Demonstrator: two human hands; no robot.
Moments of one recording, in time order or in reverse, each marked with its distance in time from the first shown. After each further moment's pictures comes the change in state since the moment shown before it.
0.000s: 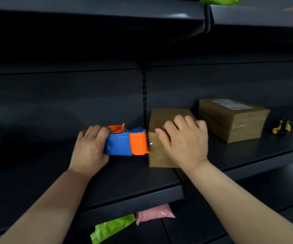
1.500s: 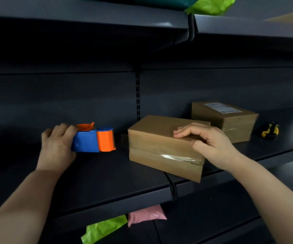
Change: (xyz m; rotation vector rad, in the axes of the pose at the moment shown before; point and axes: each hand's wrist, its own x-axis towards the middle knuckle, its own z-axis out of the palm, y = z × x) left_hand -0.011 -0.051 -0.010 0.208 -0.070 -0.169; right_hand -0.001 0.085 -0.048 0.892 -0.562 0.059
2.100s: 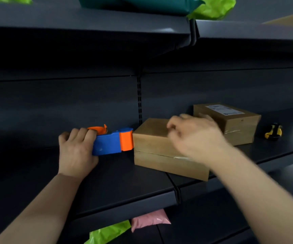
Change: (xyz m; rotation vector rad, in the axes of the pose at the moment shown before) left_hand 0.006 0.044 -0.005 0.079 0.122 0.060; right_hand 0.041 -0.042 0.015 -0.629 -0.076 0.218
